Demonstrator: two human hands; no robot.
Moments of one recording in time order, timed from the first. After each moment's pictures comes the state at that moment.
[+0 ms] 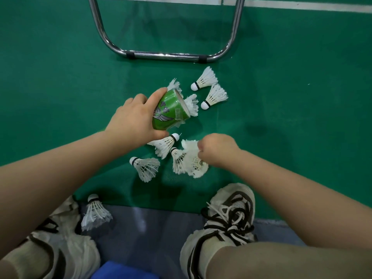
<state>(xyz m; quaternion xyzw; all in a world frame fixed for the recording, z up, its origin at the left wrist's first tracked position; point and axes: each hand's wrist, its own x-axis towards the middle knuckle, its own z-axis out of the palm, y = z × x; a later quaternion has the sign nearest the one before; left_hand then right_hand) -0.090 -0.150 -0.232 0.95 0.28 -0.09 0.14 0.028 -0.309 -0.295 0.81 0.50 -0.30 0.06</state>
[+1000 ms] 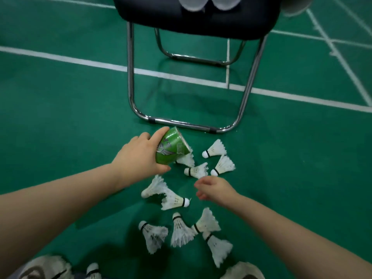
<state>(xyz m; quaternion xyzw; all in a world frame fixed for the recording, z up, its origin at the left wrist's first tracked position) -0.079 -0.072 -0.189 0.94 0.29 -0.04 0.16 0.052 -0.248 -0.264 0.78 0.25 -0.49 -0.30</state>
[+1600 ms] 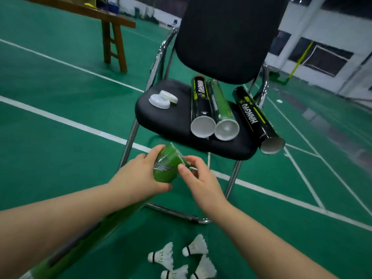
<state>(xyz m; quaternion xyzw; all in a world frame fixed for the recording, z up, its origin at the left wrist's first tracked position) -0.008 0.033 -0.093 0.90 0.28 0.17 0.29 0.098 -0.097 -0.066 0.78 0.42 -0.17 -0.42</state>
